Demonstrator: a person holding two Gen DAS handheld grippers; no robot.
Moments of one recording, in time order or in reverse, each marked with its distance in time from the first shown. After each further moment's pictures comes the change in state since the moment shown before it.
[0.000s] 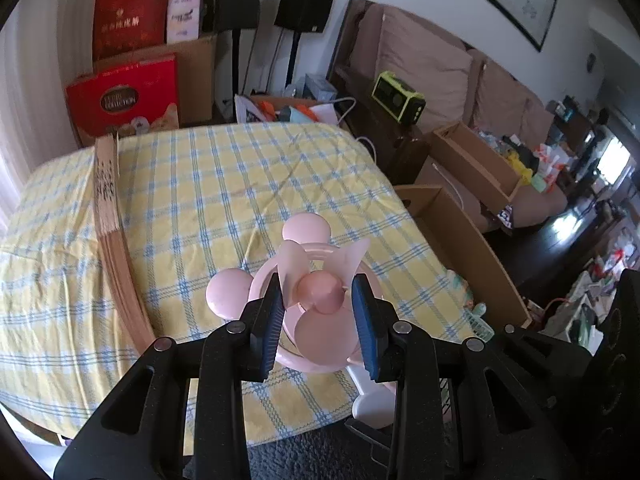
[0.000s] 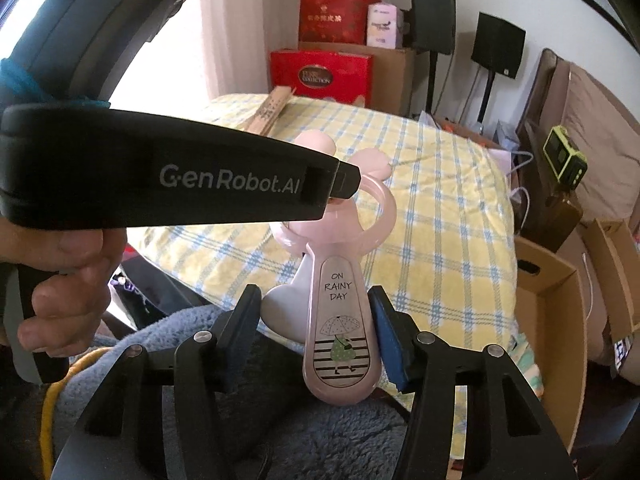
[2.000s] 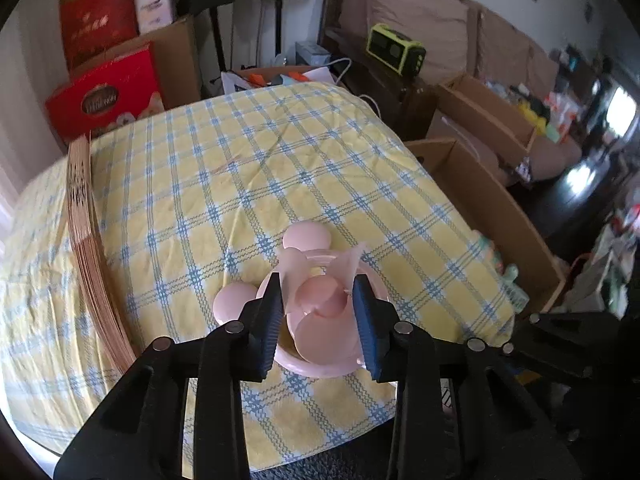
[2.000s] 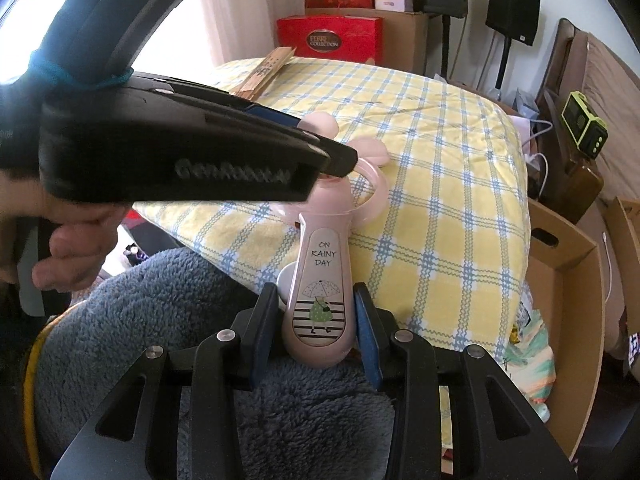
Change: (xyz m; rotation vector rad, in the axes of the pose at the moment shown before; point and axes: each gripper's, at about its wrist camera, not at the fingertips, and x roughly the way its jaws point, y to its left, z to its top) left arm 0.053 -0.003 -0.002 0.095 0.124 0.043; right arm 0.022 -0.033 -0.026 0.007 0.118 0.094
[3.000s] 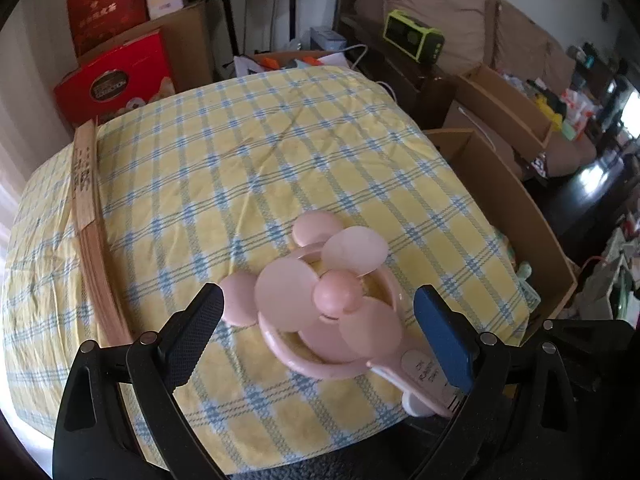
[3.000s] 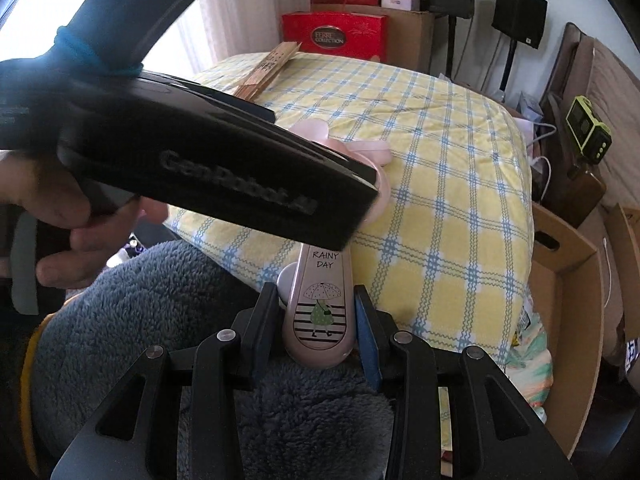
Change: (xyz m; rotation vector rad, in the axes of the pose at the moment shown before) left arm 0.012 -0.003 0.000 0.007 0.052 0.058; right arm 0.002 0.003 0.001 -0.020 0.014 0.000
